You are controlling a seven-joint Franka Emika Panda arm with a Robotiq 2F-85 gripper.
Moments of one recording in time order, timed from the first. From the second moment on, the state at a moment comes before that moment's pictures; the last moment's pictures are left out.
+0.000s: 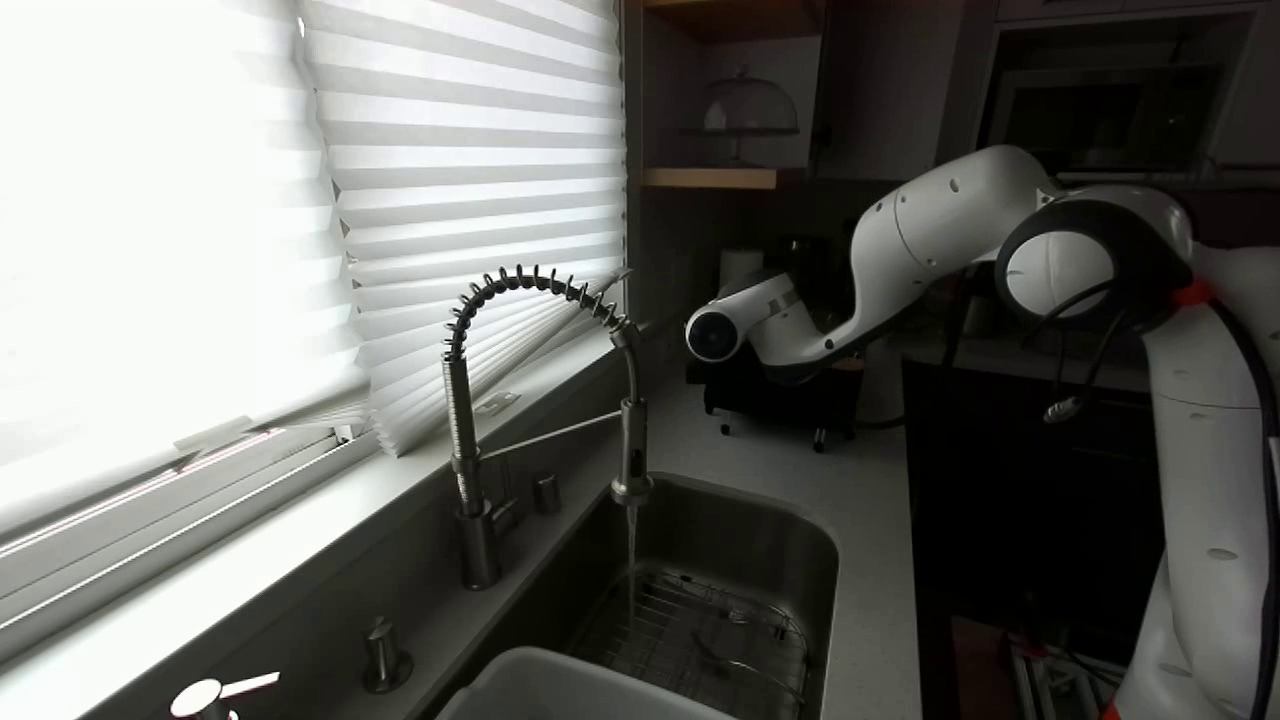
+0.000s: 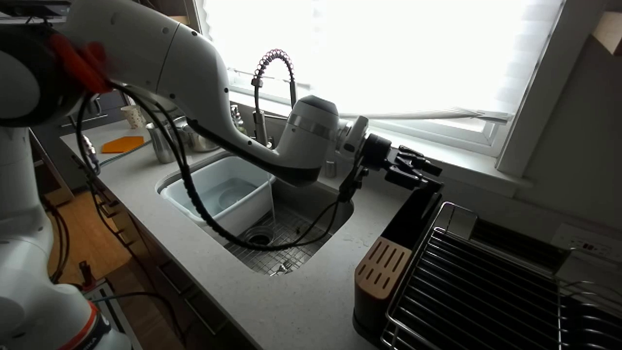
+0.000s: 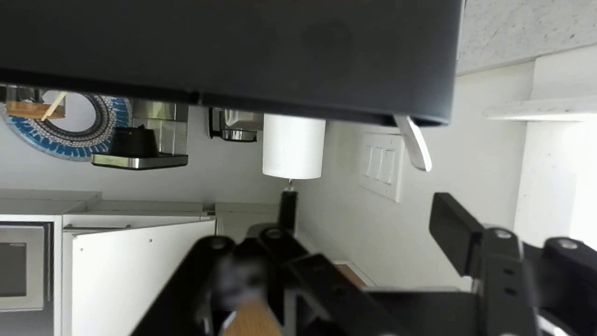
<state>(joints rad) -0.27 0.30 -0.21 -1.81 -1.73 2.35 2.05</state>
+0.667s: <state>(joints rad) -0.28 0.17 -0.21 -1.81 -1.45 2.41 1.84</state>
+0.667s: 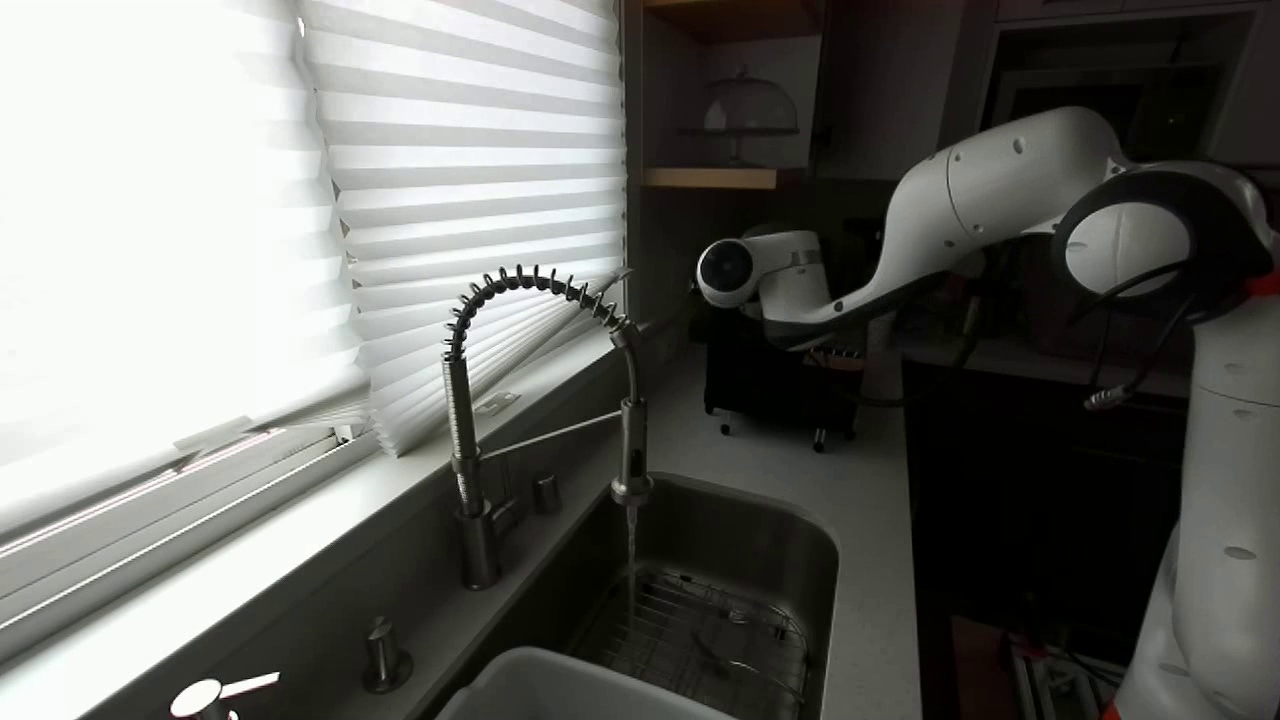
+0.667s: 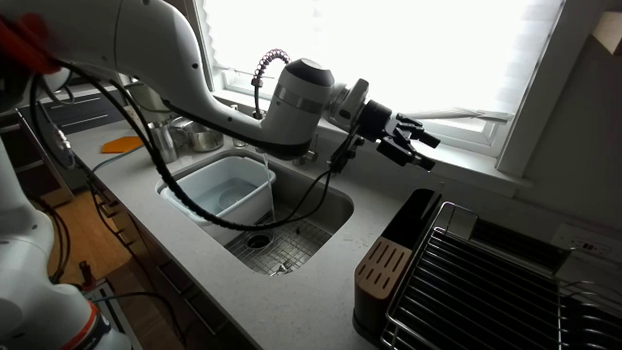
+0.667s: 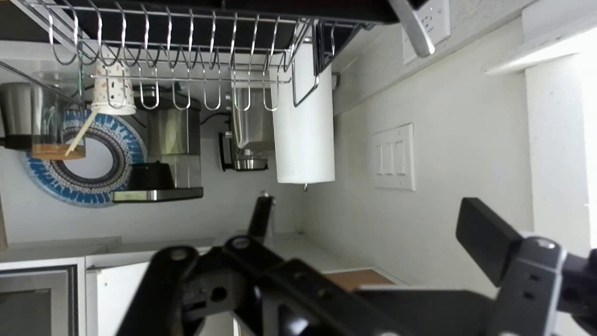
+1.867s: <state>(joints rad) -0.24 0.08 -0.21 -1.78 -0.54 2.14 0.93</state>
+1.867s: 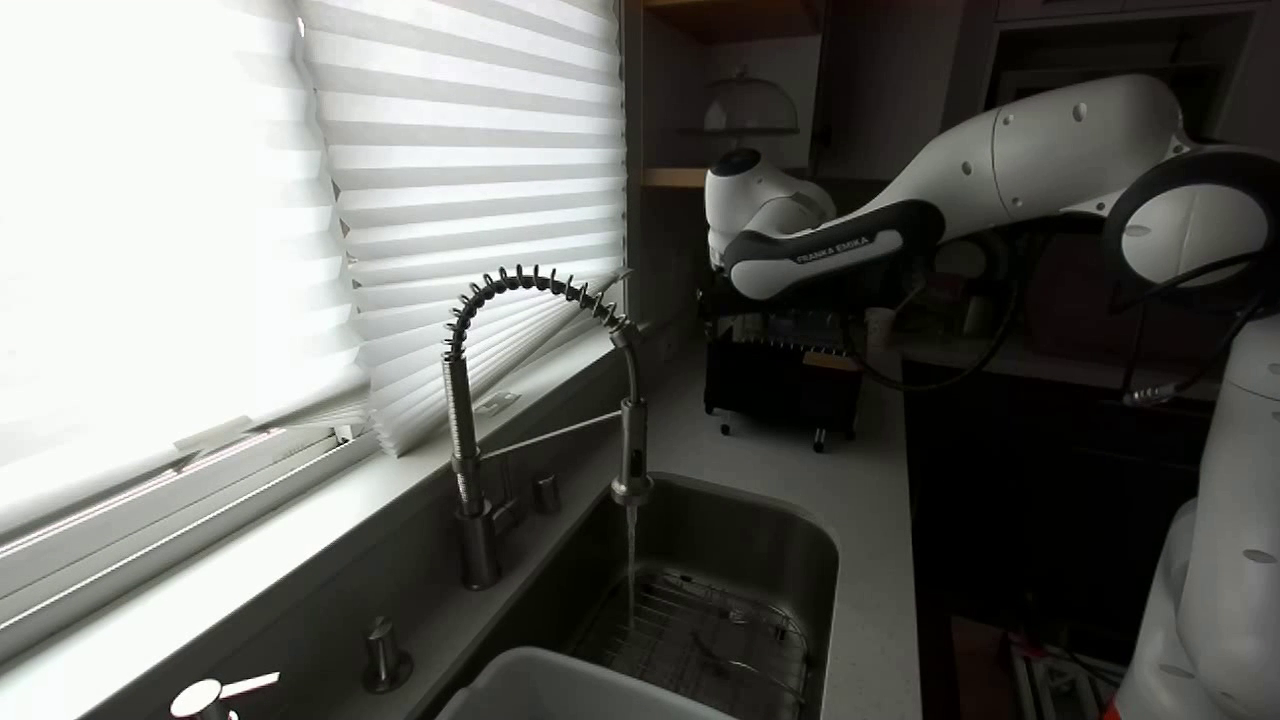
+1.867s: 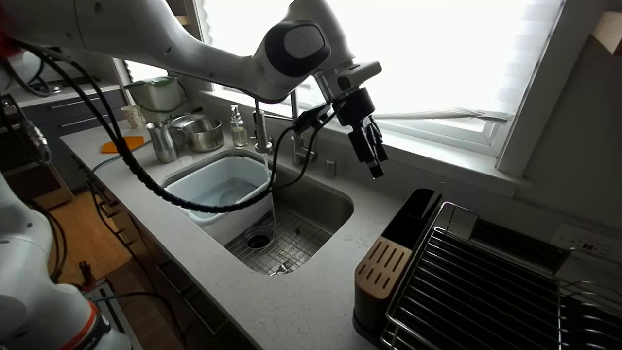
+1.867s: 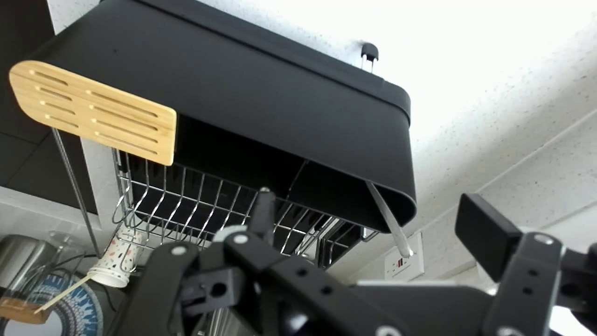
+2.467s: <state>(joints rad) -0.21 0.05 -0.21 -1.78 -0.52 2.09 0.80</state>
